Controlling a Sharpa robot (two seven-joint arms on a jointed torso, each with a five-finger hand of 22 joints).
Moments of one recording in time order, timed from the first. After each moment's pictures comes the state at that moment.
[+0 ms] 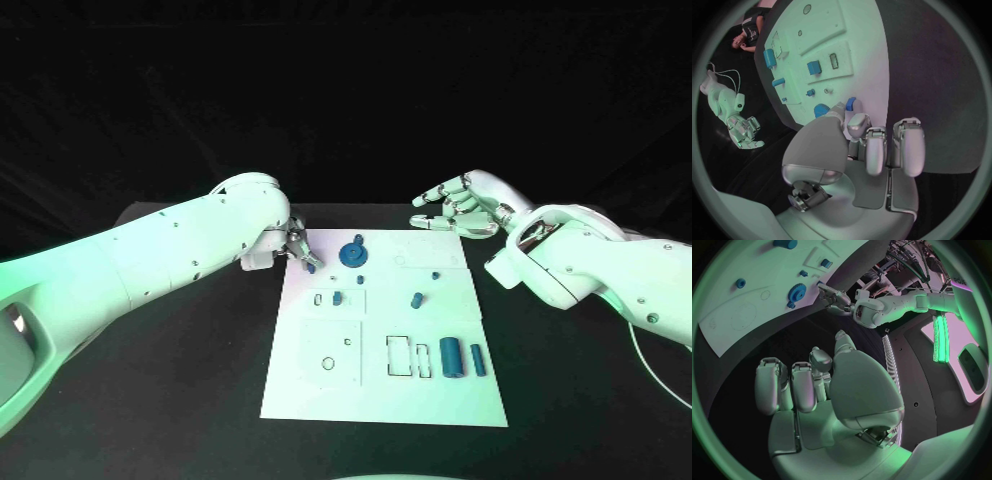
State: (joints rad) left arm 1.32 -0.42 0.00 1.03 -1.14 0.35 -0.64; left_hand 1.25 0.04 0.07 0.25 0.20 0.92 0.05 0.56 0.61 1.32 -0.02 1.14 1.09 1.47 -0.07 1.57 1.31 0.03 1.47 0.04 1.49 1.31; right arm 1.22 -0.96 0.03 1.63 -0.97 -0.42 0.03; right_hand 1.38 -0.05 -0.14 0.28 0.32 0.96 0.14 0.07 0.10 1.31 0.06 0.99 1.16 1.46 -0.01 1.39 1.29 0.06 1.37 0.10 1.42 1.31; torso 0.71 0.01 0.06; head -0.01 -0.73
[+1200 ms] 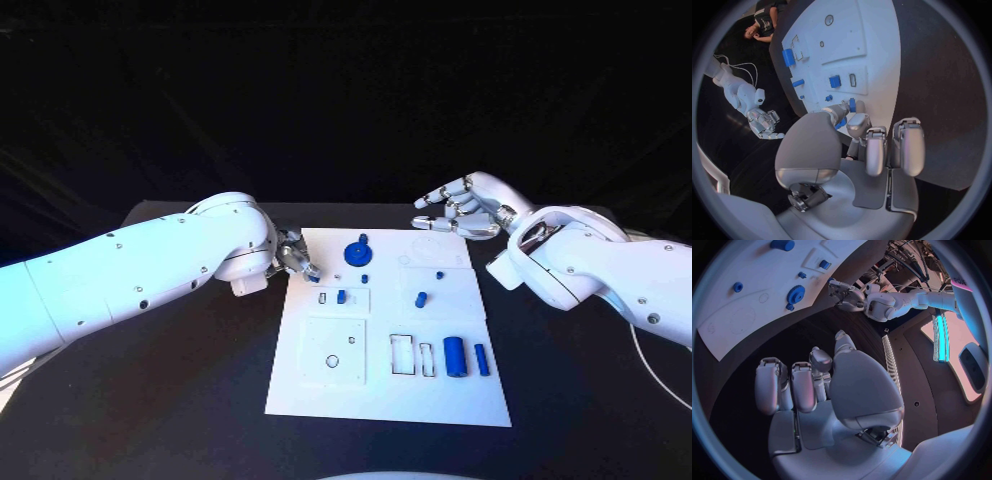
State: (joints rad) left arm 1.30 -0.63 -0.02 1.36 -1.01 0.16 -0.65; left_hand 1.24 -0.11 0.56 0.18 0.22 0.88 0.06 0.61 0.67 1.34 -0.02 1.13 1.07 1.47 -0.08 1.57 1.31 0.03 1.47 0.03 1.49 1.31; right arm 1.22 -0.96 0.02 1.62 -0.96 -0.41 0.03; right_hand 1.38 -0.05 -0.14 0.28 0.32 0.96 0.14 0.07 0.10 1.31 0.06 0.99 1.16 1.46 -0.01 1.39 1.29 0.06 1.37 0.10 1.42 1.31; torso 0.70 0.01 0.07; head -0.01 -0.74
